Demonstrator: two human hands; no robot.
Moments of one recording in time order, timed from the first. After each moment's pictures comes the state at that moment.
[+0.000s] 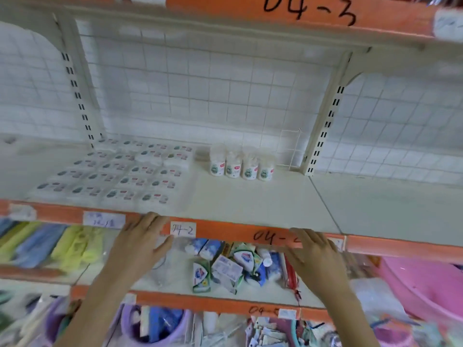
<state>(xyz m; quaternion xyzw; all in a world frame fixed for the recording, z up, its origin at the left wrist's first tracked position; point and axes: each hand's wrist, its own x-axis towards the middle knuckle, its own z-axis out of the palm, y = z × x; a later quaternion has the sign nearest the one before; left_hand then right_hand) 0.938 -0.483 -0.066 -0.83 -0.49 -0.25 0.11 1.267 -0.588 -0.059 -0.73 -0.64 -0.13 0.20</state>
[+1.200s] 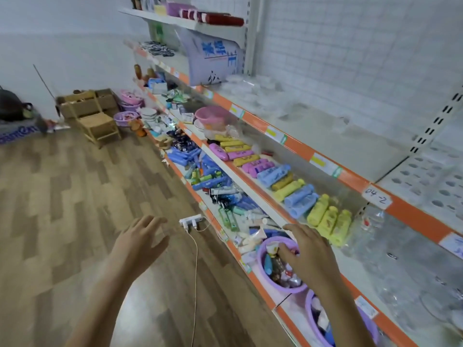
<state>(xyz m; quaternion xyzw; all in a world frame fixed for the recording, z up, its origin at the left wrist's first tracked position) 0.376 -0.756 -0.124 -0.49 -0.86 -0.16 0.05 0.661 -0.562 -0.104 -0.39 -0.90 0.11 0.16</state>
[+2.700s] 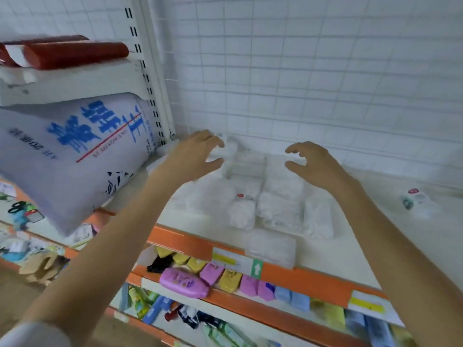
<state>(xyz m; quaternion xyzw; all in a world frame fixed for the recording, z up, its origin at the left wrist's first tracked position) 0.029 -0.018 0.024 -0.84 -0.50 -0.20 0.08 0.315 -0.018 0.007 -0.59 -0.76 0.09 0.24</state>
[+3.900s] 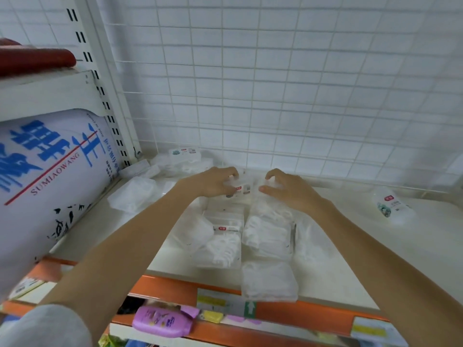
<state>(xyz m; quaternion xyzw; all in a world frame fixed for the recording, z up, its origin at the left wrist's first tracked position) 0.096 0.074 -0.020 -0.85 -0.47 -0.06 -0.24 0.314 0.008 -0.029 -0.66 -0.70 0.18 0.20</state>
